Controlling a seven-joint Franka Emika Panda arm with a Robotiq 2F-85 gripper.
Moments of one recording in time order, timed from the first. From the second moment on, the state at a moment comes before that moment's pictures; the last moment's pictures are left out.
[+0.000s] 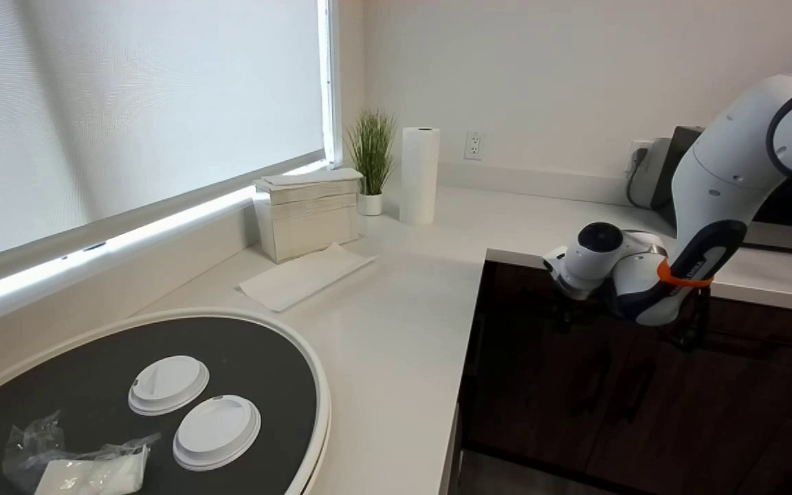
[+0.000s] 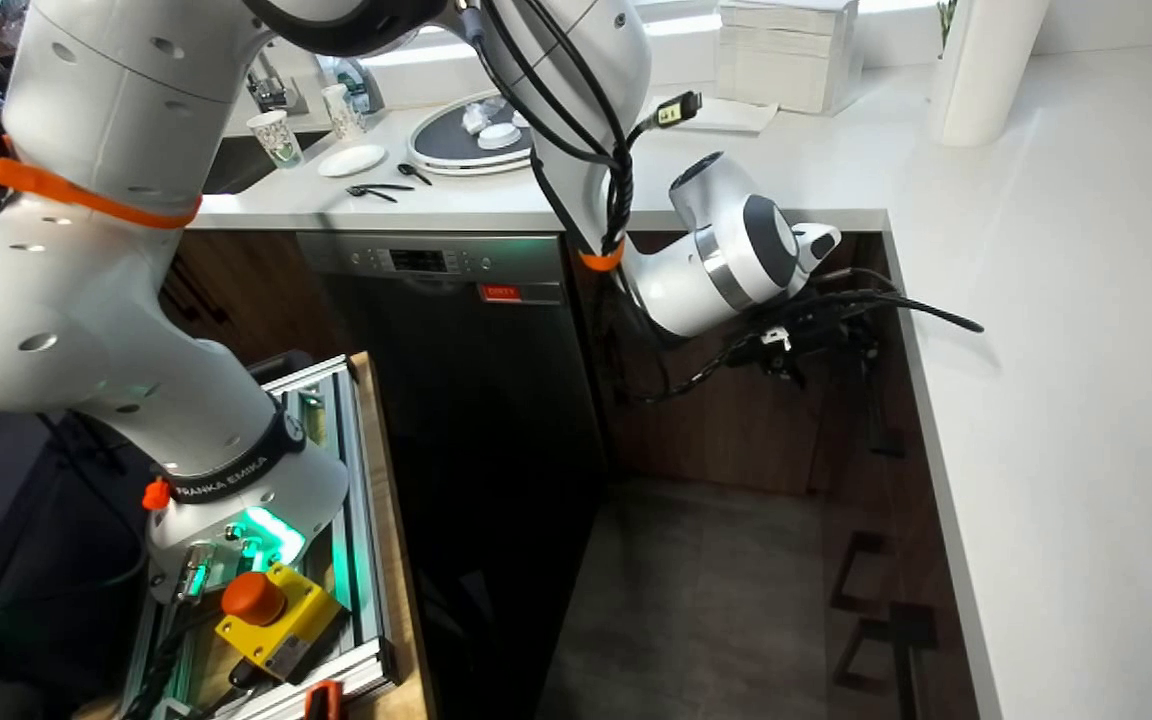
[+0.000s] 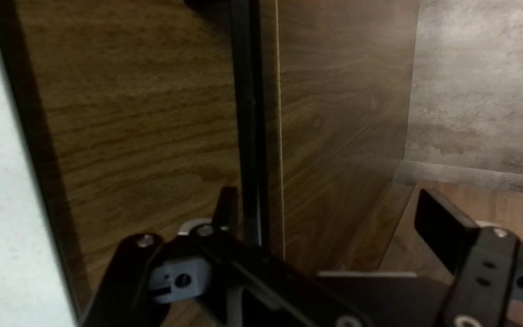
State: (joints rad) arm -0.01 0.83 -0.26 -1.79 -1.21 3.03 0.20
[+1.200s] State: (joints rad) arm -0.02 0.82 -0.20 -1.87 -1.22 3.05 0.17
